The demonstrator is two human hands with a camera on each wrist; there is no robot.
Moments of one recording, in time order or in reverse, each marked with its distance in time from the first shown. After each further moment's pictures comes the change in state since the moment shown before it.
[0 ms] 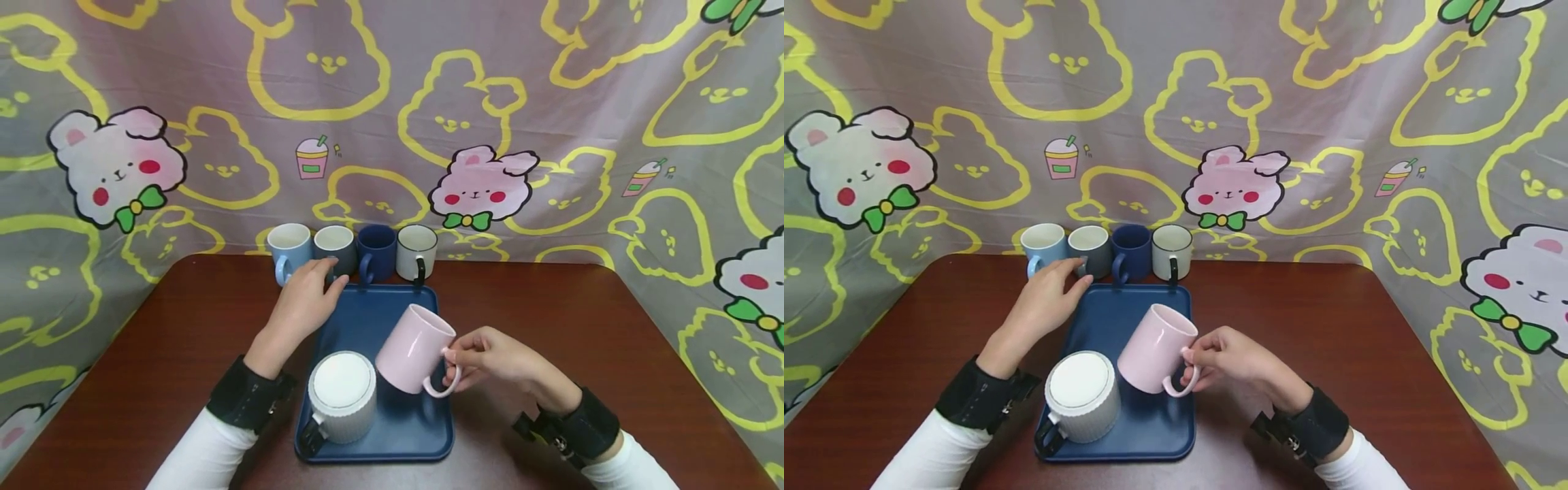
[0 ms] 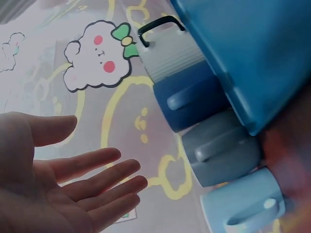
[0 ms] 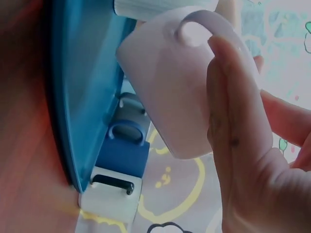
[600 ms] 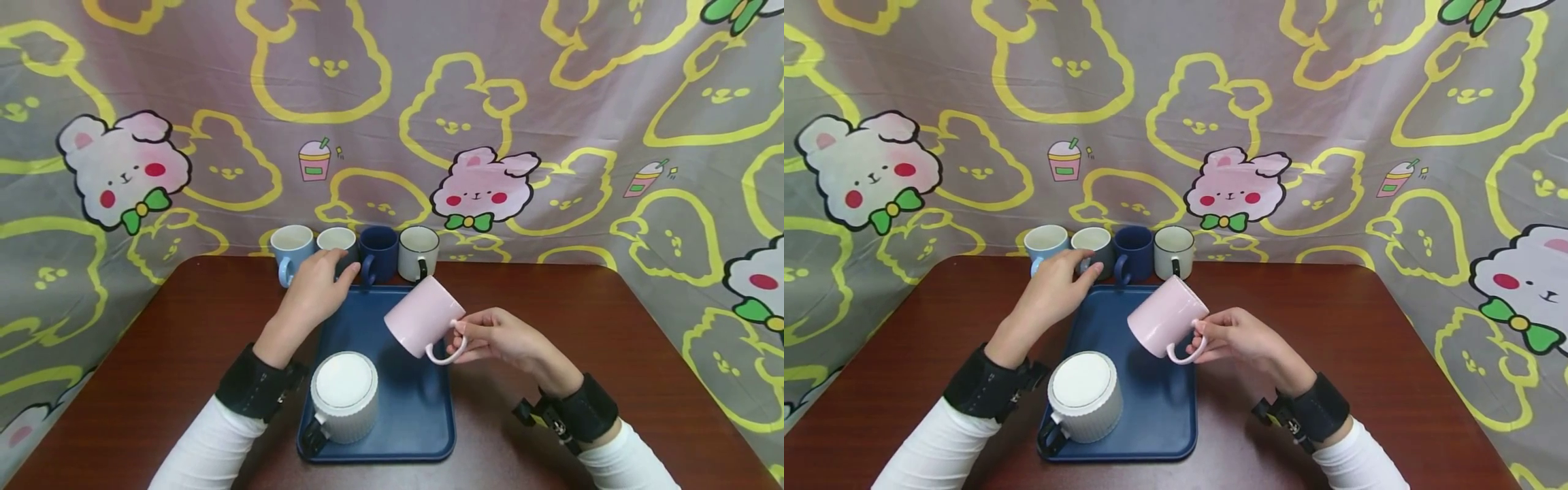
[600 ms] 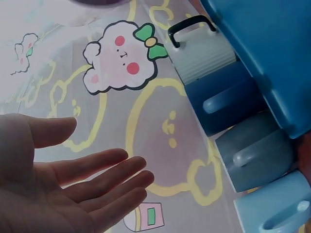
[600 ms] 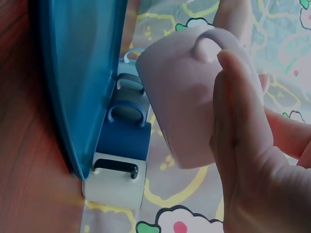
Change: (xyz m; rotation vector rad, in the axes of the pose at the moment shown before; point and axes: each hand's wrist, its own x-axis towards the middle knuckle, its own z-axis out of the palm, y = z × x) left_hand 0.010 0.025 -0.014 -0.037 -0.017 -0.037; right_hand 0.008 -0.005 -0.022 0.164 0.067 -0.047
